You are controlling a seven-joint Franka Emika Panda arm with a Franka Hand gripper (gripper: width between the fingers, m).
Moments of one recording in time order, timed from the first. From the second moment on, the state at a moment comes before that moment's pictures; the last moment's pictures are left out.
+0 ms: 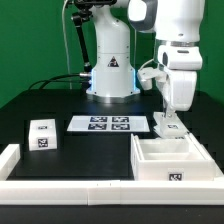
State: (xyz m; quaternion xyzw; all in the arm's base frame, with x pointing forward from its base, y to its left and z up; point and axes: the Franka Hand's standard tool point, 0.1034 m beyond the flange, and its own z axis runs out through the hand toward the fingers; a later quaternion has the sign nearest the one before) arm 0.428 0.112 0.059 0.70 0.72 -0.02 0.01
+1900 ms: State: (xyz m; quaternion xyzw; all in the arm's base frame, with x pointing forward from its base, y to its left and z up) arm 0.447 0.107 0.064 0.70 0.71 -0.02 0.02
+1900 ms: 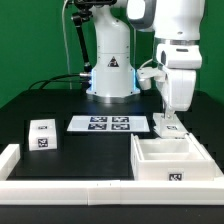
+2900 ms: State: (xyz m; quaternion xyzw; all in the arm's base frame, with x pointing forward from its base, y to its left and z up) arm 0.454 0.107 0.065 0.70 0.71 -0.01 0.02
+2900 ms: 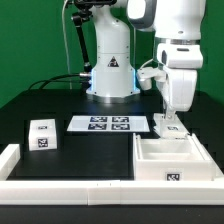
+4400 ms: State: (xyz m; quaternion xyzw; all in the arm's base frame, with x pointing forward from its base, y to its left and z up) arm 0.458 0.115 0.063 0.73 0.69 -0.02 0.02
